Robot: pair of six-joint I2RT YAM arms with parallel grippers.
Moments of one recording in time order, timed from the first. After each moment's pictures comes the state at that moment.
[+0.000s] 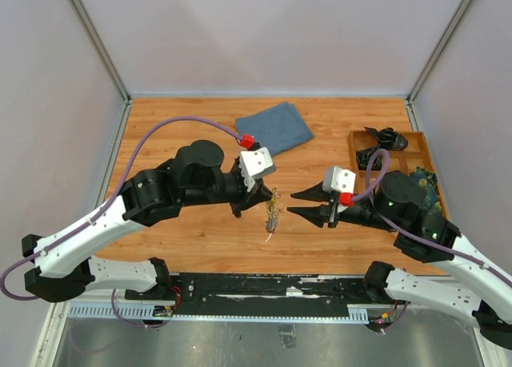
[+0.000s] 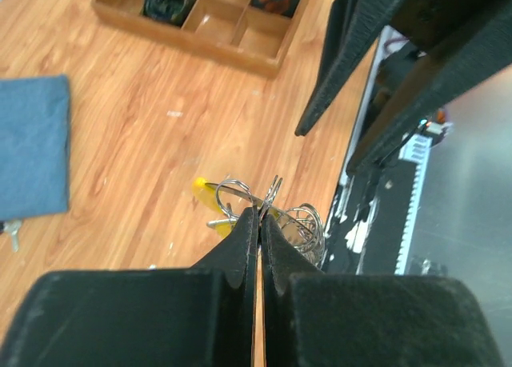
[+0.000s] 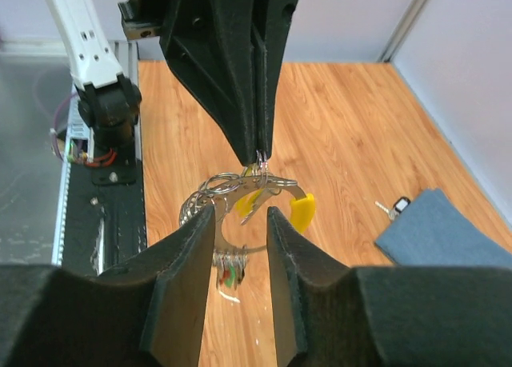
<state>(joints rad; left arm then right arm) -1.11 1.10 1.42 -0.68 0.14 0.03 0.99 0.71 1.02 -0.38 -0.32 -0.22</state>
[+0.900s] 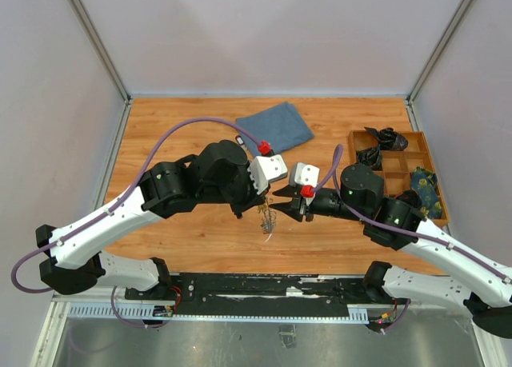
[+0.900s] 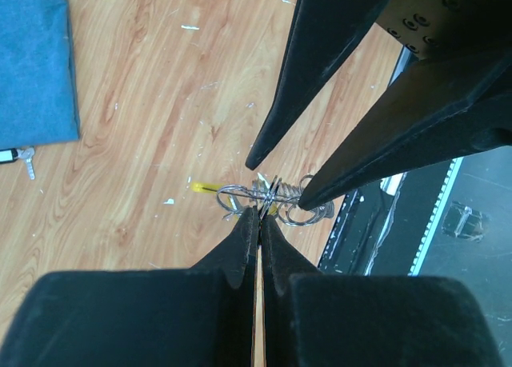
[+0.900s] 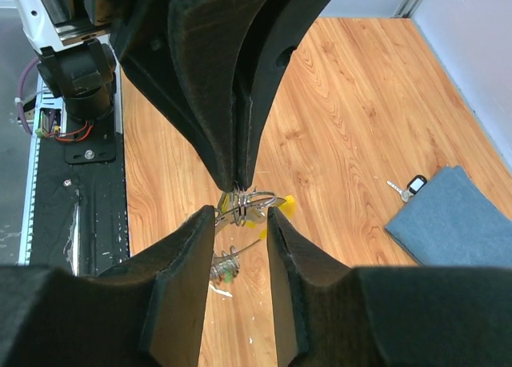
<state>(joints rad) -1.11 1.24 1.53 -0.93 0.03 0.08 0.99 0.87 0.98 -0.30 -0.31 -0.26</state>
